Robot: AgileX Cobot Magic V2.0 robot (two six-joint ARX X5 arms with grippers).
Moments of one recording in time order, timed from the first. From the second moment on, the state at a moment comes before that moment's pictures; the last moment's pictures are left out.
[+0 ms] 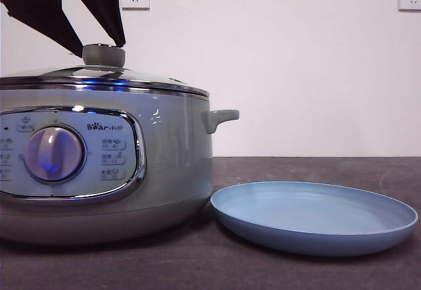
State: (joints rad) left arm -0.45 1.31 1.22 -0.76 0.06 -0.05; right arm 0.21 0.95 1.27 -0.49 -0.68 0.12
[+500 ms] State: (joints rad) left arm -0.45 1.35 1.22 -0.78 0.06 -0.03; right arm 0.21 0.95 1.27 -0.49 -0.68 0.12
